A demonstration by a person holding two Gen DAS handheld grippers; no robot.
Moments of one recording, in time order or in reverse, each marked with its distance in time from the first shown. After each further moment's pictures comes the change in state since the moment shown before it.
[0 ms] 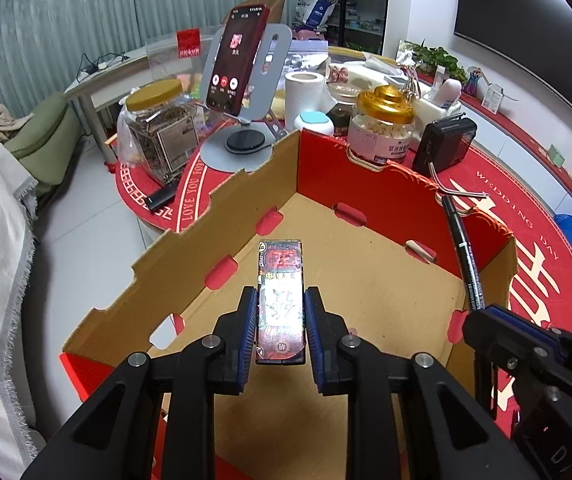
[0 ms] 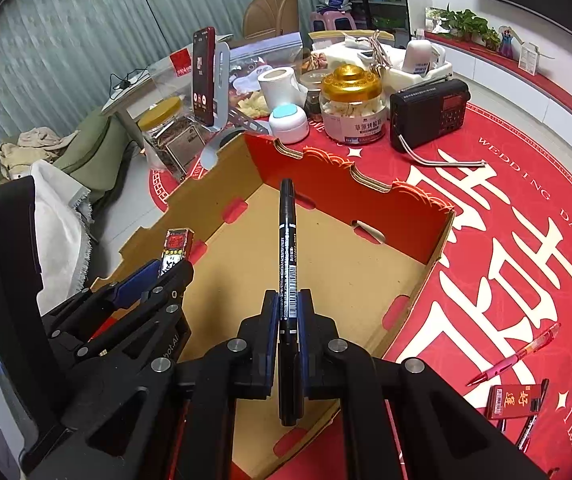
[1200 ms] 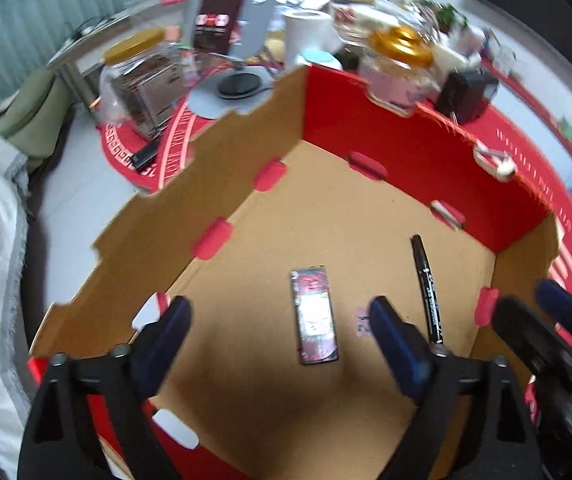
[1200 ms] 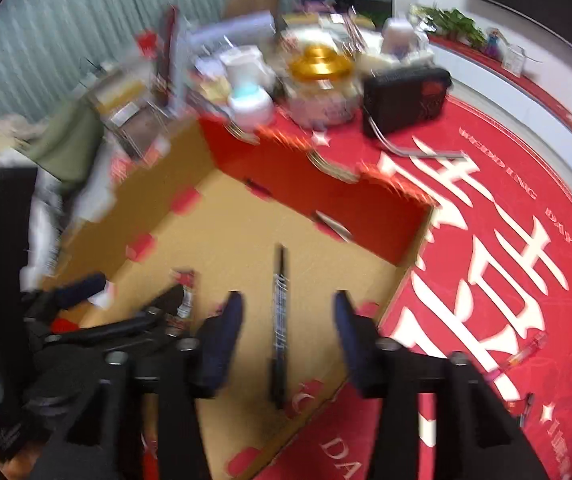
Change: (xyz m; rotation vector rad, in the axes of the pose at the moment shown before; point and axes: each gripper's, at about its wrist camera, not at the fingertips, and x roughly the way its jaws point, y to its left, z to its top) left arm 0.036 0.006 0.000 -0.008 0.186 -0.005; right arm 0.011 -0.024 0.003 0.014 -0.020 -0.069
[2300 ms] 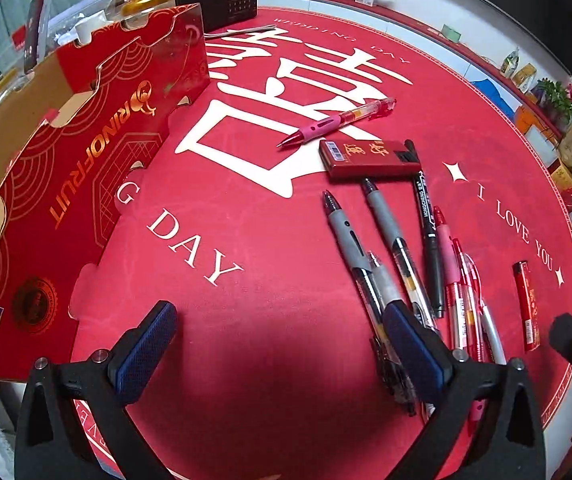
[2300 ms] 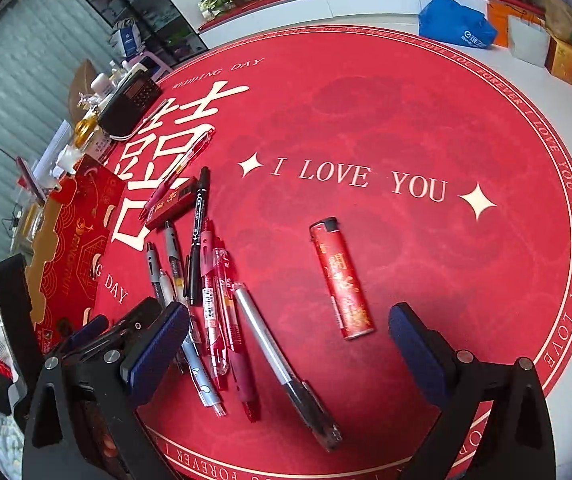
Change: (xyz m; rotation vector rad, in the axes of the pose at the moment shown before) left arm -0.025 -0.202 -0.173 0.342 0.033 -0.200; right arm -0.151 -0.228 -0.241 0.638 -0.013 -0.137
